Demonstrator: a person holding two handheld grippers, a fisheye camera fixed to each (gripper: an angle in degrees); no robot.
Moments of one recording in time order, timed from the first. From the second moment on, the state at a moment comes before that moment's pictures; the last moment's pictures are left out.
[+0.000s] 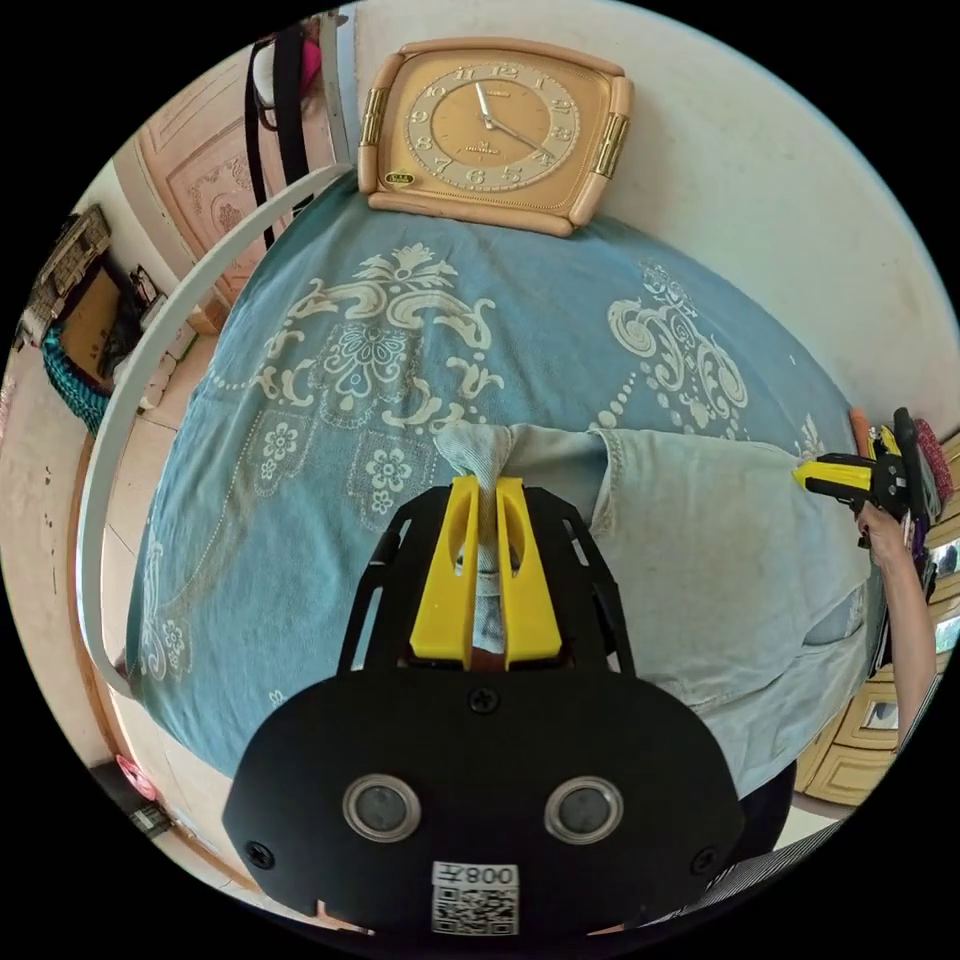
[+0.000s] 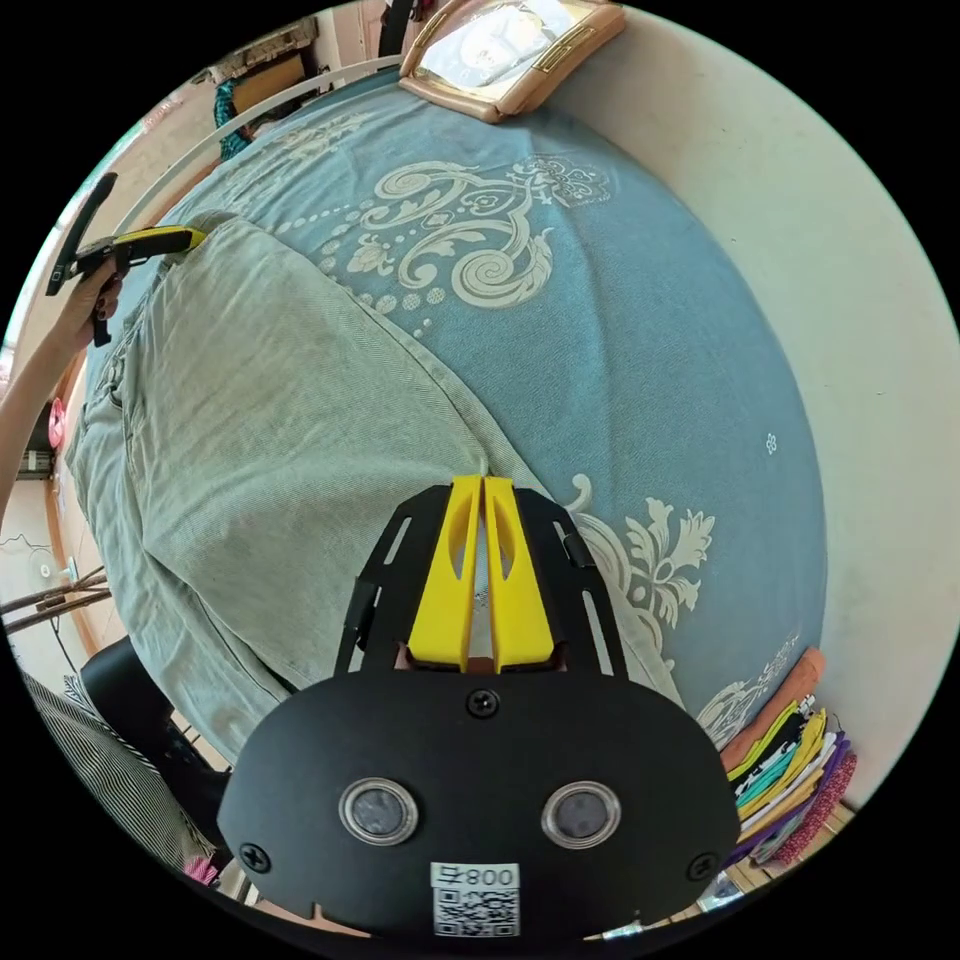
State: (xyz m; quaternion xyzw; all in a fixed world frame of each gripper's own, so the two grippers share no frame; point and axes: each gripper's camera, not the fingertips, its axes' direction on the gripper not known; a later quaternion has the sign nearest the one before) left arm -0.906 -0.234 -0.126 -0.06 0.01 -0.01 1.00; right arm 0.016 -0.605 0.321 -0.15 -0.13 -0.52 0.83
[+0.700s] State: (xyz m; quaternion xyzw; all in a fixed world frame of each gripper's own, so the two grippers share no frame) left arm -0.911 -0.158 -0.184 -0.01 0.09 0.04 1.00; right arm -0.064 -0.598 0.259 -0.09 -0.23 -0.40 0.88
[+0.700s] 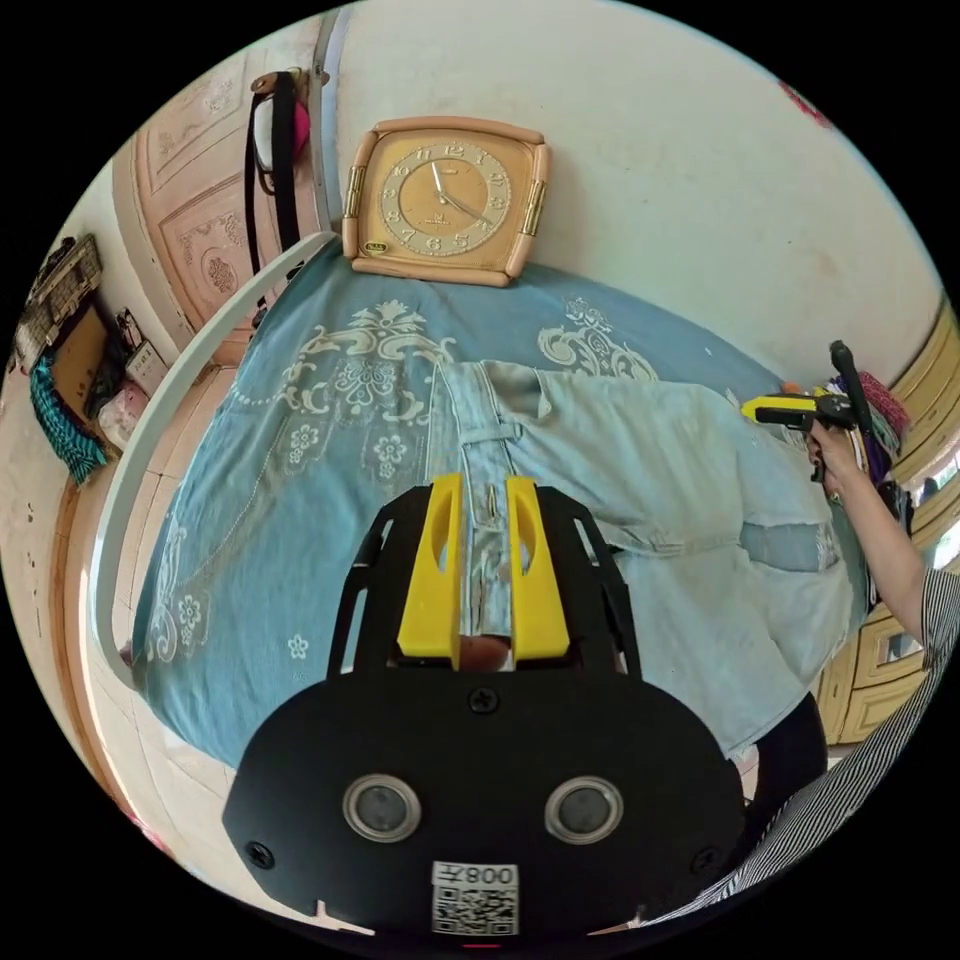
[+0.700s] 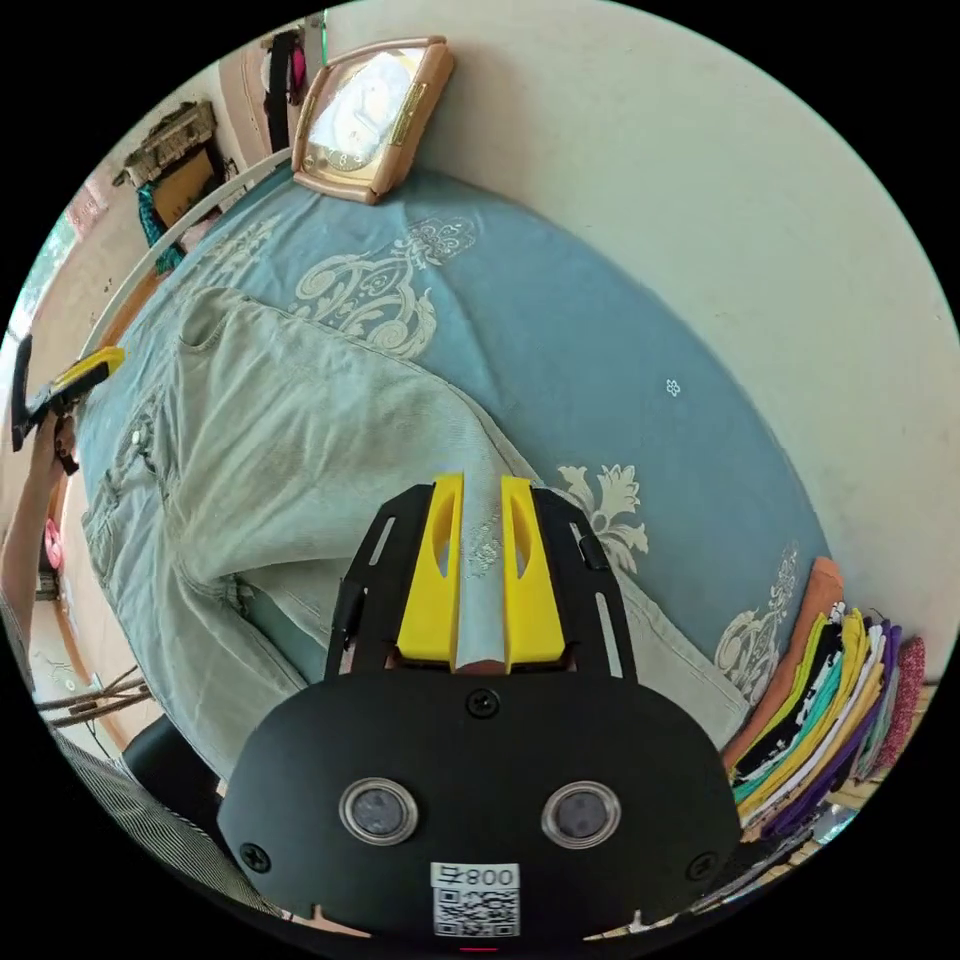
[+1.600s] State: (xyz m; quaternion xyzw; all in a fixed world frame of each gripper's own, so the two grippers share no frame) left arm -0.878 -0.092 -0.137 -0.07 0.04 0.03 1.00; right arm -0.350 -0.397 0.205 -0.06 -0.26 -0.61 0.75
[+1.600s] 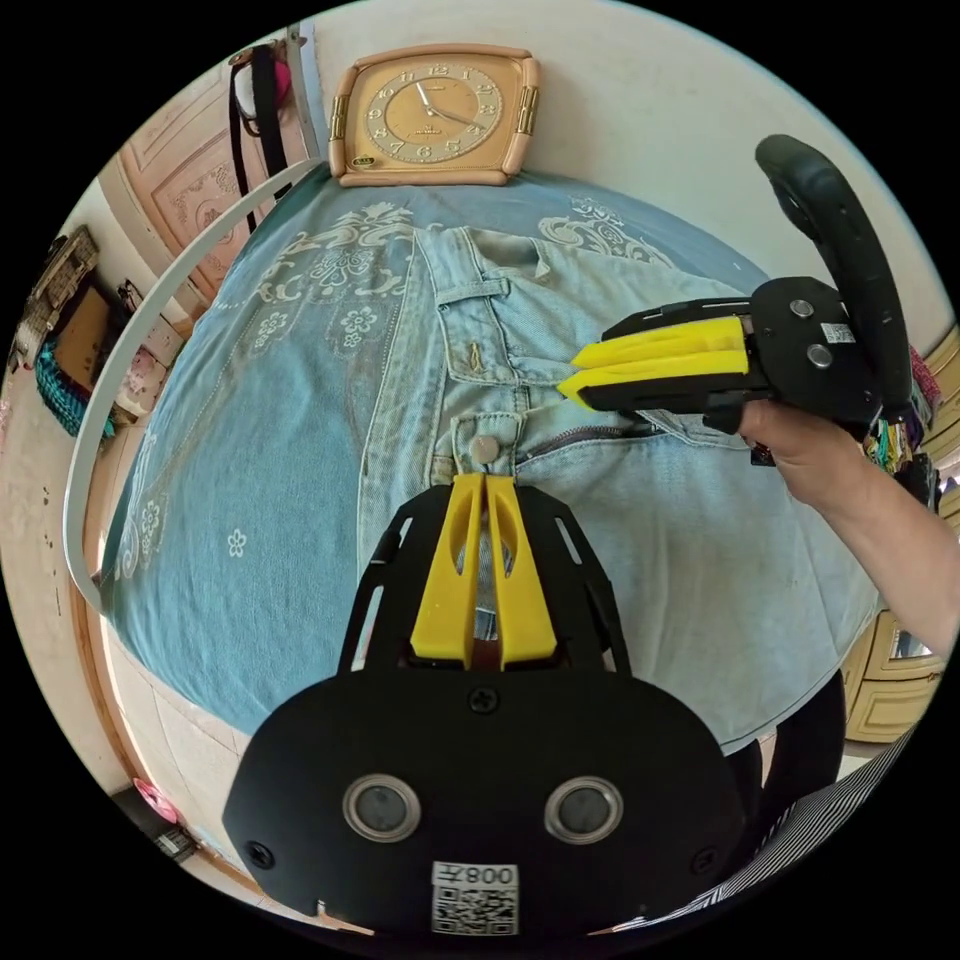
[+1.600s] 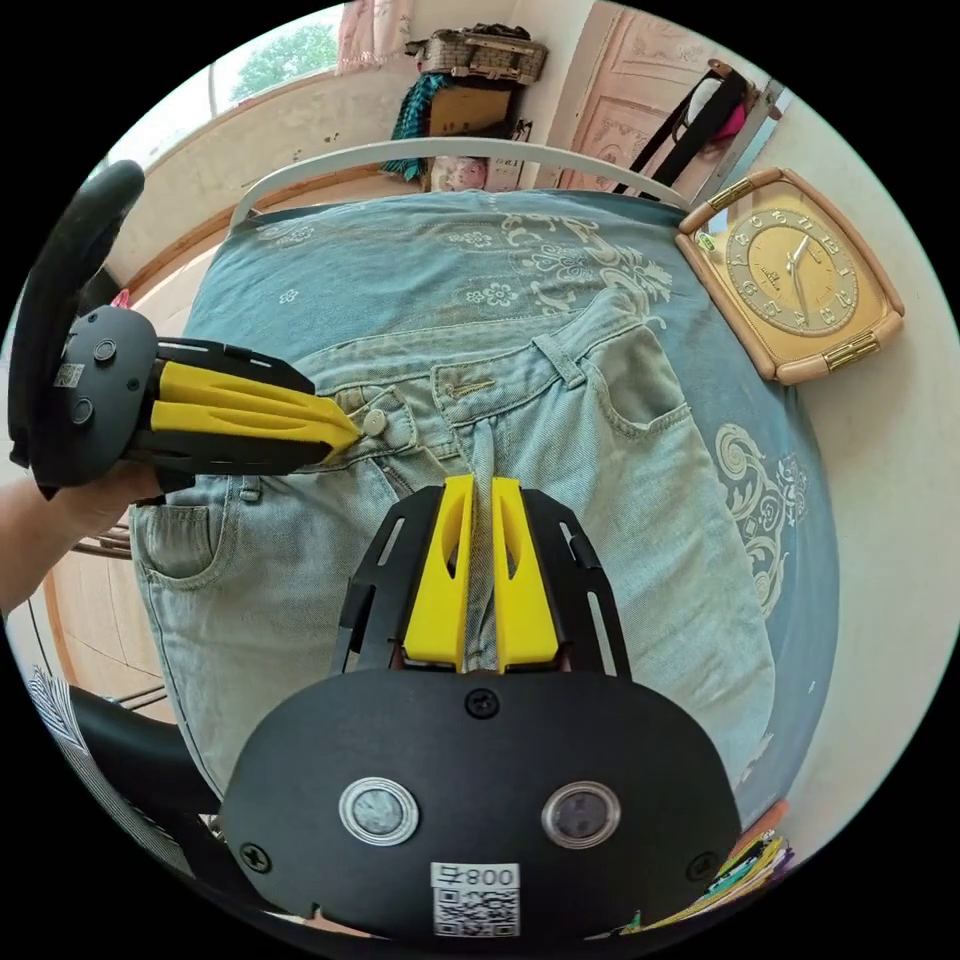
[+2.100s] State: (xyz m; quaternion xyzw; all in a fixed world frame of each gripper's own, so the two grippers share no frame) left arm -0.896 -0.080 -0.145 -0.01 0.01 -0.03 1.00; right arm -0.355 -0.392 0.213 -0.14 -0.36 -0.63 0.67
